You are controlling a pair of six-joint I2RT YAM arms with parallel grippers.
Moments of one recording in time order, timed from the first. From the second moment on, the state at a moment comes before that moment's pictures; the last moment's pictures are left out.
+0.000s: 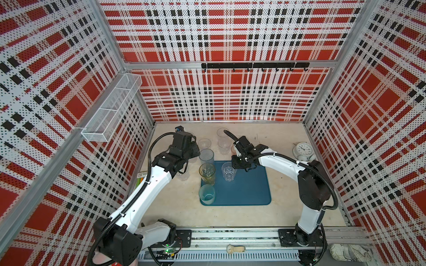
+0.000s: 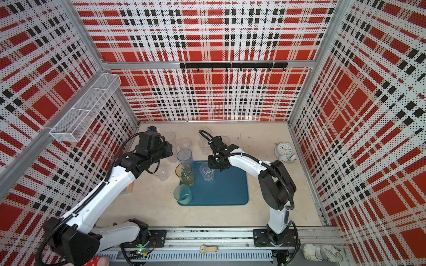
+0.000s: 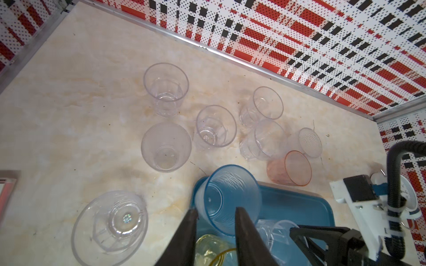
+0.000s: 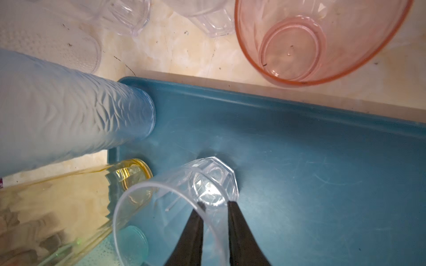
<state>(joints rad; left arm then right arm) -0.35 1.19 1.13 -0.61 -0.19 -0.56 0.69 1.85 1.40 -0.61 -0.10 0.59</state>
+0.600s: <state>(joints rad) -0.16 1.05 0.99 -0.60 -0.18 -0.54 0.70 1.93 1.51 -0.55 0.00 0.66</state>
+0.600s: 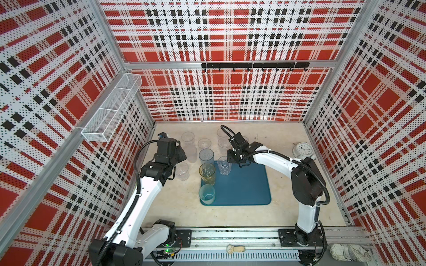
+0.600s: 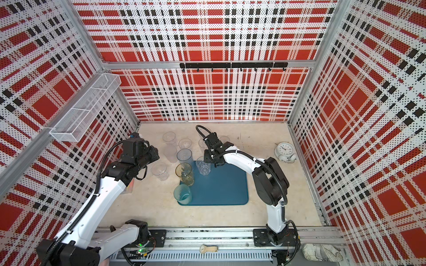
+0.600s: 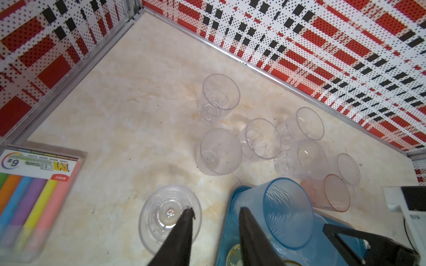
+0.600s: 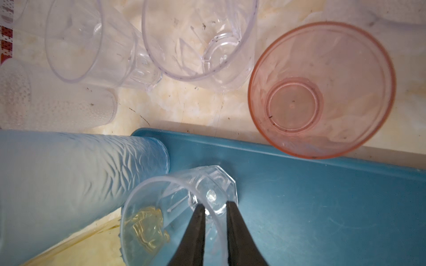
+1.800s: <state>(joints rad) 0.00 1.06 0.67 -0.46 -0.07 -0.67 0.67 1.69 1.26 -0.39 -0.06 0.69</state>
